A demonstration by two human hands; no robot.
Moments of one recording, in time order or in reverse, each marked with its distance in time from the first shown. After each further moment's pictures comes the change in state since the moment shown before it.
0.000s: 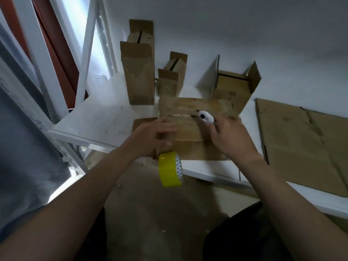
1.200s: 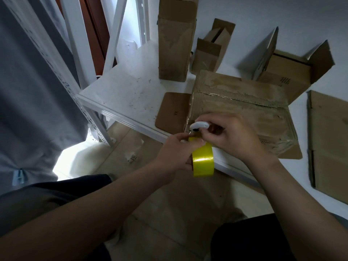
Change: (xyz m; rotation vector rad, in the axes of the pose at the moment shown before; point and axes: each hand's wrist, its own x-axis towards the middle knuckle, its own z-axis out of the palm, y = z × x) left_hand -0.057 0.047 0.057 -1.004 0.216 -0.851; right_hand 0.012 -0.046 0.049 0.471 -0.179 -0.567
